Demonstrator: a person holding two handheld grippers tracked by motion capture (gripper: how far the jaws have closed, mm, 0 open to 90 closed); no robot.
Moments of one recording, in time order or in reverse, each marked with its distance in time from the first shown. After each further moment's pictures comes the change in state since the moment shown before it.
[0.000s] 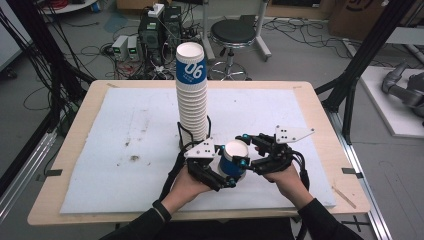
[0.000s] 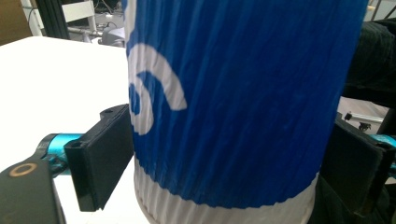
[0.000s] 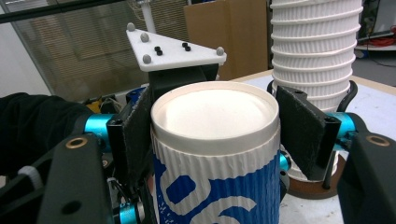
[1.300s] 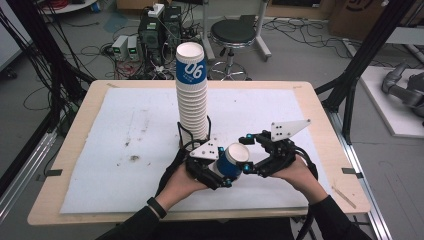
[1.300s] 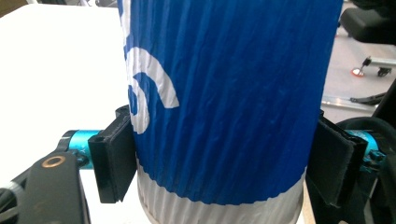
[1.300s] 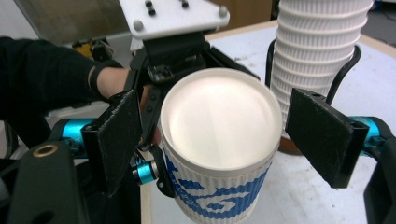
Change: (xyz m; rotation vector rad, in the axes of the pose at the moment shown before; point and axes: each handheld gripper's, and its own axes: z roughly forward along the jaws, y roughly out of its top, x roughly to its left) left arm 0.000 0.013 -0.005 0.220 0.026 0.086; right arm 0.001 0.021 -0.003 0.259 -0.018 -0.064
